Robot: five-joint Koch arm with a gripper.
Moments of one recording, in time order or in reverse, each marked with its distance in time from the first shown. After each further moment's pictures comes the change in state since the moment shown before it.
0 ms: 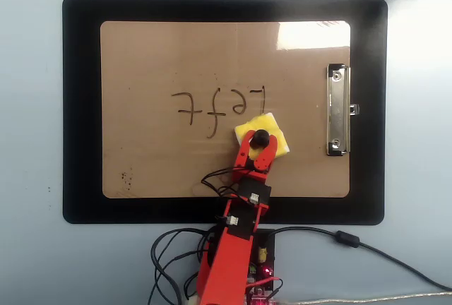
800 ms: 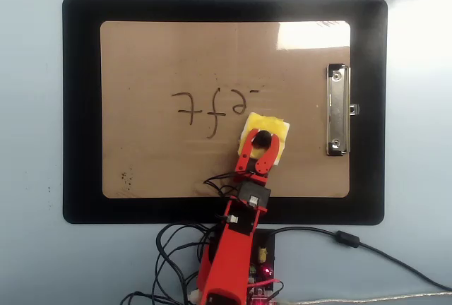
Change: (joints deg) arm 1.7 -8.2 6.1 -20.5 -3.3
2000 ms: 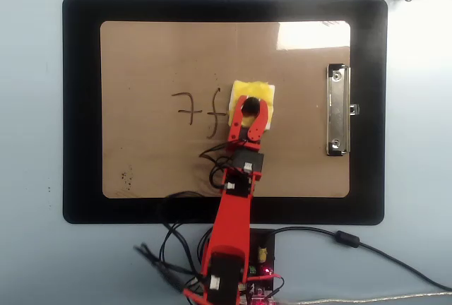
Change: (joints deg) arm -10.7 -16.2 -11.2 -4.1 -7.9
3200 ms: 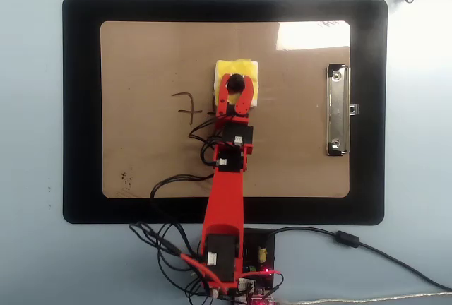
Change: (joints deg) arm -4.8 -6.9 -14.7 9.9 -1.0
